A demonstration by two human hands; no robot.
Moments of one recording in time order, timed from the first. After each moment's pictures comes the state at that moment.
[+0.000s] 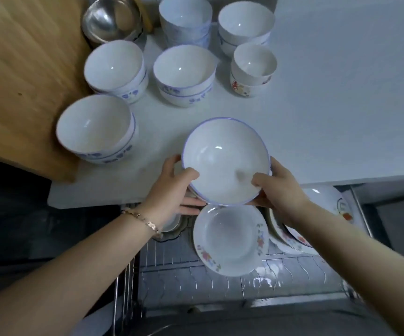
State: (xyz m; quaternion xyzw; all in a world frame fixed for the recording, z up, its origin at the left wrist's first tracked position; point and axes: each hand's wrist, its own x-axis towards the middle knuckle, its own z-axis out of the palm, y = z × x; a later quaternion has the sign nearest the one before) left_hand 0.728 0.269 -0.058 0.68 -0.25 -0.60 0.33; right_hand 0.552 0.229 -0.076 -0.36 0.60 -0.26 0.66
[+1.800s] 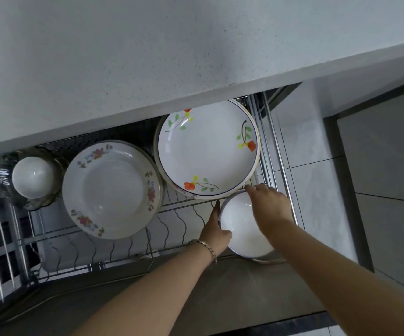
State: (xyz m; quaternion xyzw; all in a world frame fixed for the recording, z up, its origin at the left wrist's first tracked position) left_hand 0.372 0.341 -0.342 0.70 -0.24 -0.67 0.01; right_hand 0.252 0.283 -0.309 -0.71 0.60 0.26 0.25
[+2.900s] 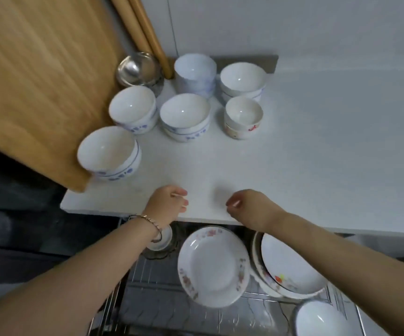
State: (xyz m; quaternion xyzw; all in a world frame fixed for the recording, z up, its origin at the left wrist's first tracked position) left_hand 0.689 0.248 -0.066 0.78 -0.31 -0.45 0.30; right_hand 0.511 0.186 -0.048 -0.75 0.52 0.09 0.41
